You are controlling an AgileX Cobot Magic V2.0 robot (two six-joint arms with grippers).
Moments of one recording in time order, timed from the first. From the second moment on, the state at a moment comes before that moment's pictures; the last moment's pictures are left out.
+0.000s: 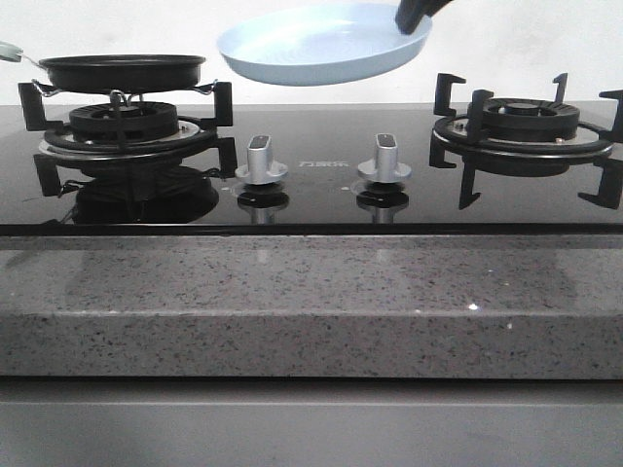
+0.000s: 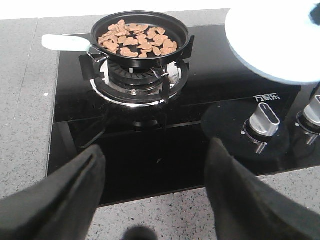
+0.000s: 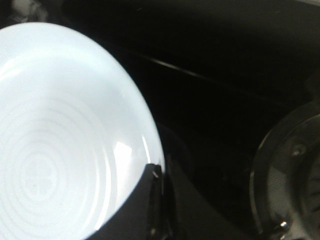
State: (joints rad) left arm -0.21 0.62 -0.78 -0.11 0.68 0.05; right arm 0.25 1.93 -1.99 0.31 1.05 -0.14
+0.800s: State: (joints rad) left arm -0.21 0.62 -0.78 -0.11 0.68 0.05; right arm 0.29 1.57 -1.24 0.42 0.66 -0.18
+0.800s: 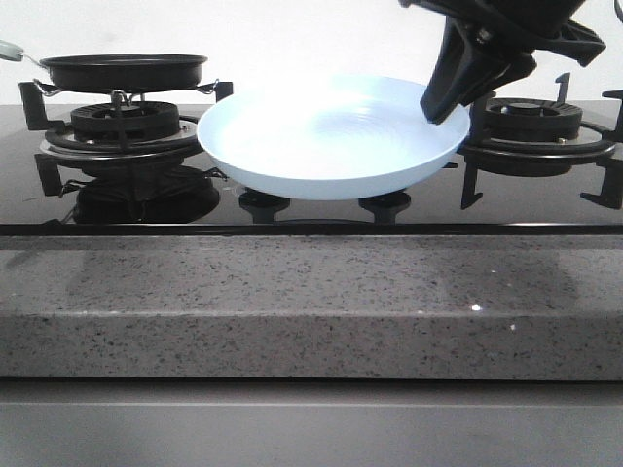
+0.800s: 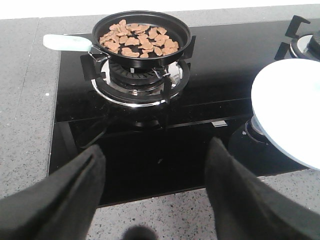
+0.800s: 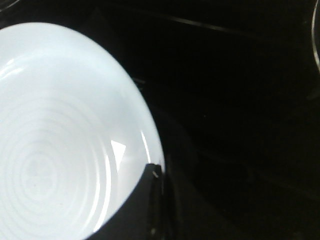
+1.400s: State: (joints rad) left arm -0.16 0.78 -0.86 -0.08 0.75 0.05; right arm 0.29 1.57 -1.23 0.42 0.66 -0.18
